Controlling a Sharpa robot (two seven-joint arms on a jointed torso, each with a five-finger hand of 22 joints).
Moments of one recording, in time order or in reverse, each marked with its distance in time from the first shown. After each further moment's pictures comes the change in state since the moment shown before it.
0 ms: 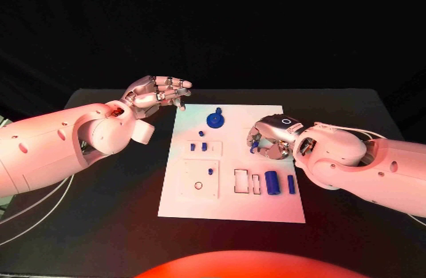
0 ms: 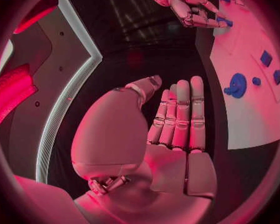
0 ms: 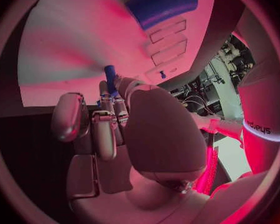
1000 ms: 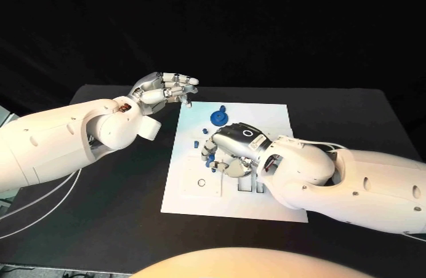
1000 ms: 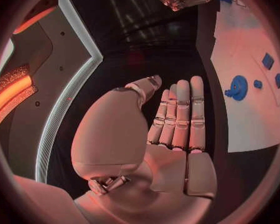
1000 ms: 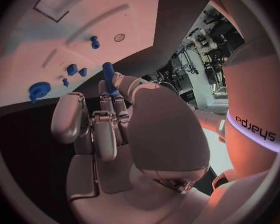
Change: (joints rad) left arm 0.000 0.011 0.000 -0.004 0.000 0.002 -0.001; left_hand 0.000 0.000 0.000 0.000 0.000 0.000 0.000 0.000 -0.001 -0.004 0.004 0.000 0.000 0.000 0.000 0.000 -0.001 0.000 0.000 0.000 0.000 -0.002; right arm -0.036 0.168 0.014 0.123 -0.001 -0.084 0.022; right_hand -0.041 -0.022 0.073 -0.087 -0.008 0.007 0.000 0.008 0.011 0.004 0.004 -0.003 0.000 0.000 -0.007 0.004 0.000 0.000 0.003 -0.004 0.012 0.000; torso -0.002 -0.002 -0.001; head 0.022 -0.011
